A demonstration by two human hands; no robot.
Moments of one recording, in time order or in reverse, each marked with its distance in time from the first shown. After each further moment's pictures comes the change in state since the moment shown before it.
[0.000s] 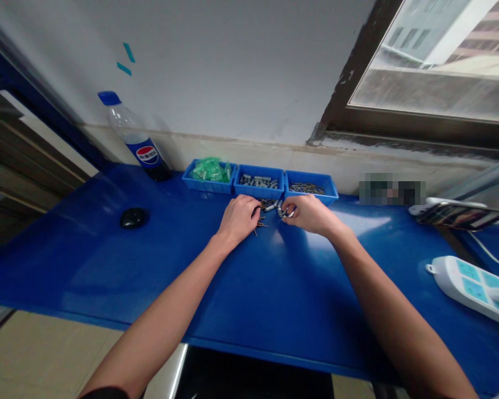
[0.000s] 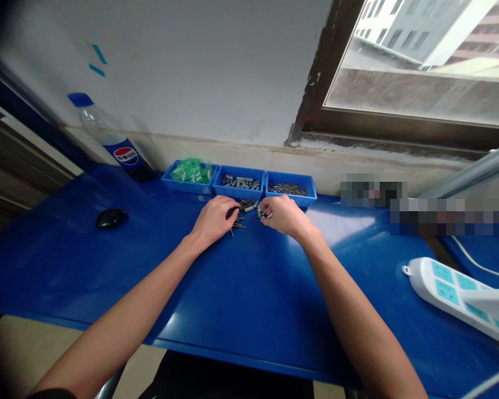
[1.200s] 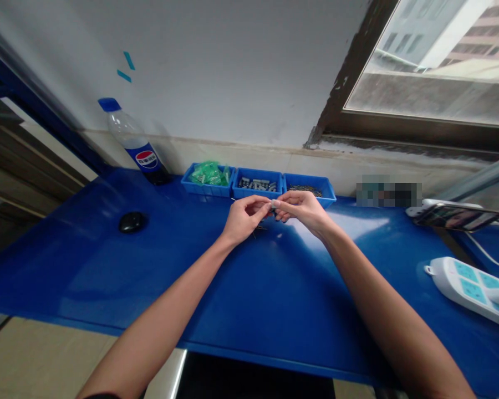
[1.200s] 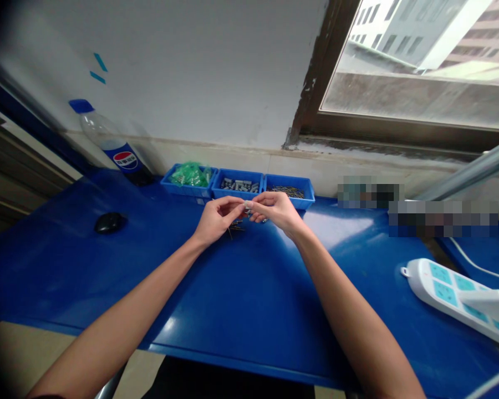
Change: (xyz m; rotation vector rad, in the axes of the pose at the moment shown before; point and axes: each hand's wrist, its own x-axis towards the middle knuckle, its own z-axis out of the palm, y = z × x) left_hand 0.003 0.018 0.003 -1.104 0.122 -0.221; right_hand 0.002 -0.018 0.007 1.063 0.079 0.078
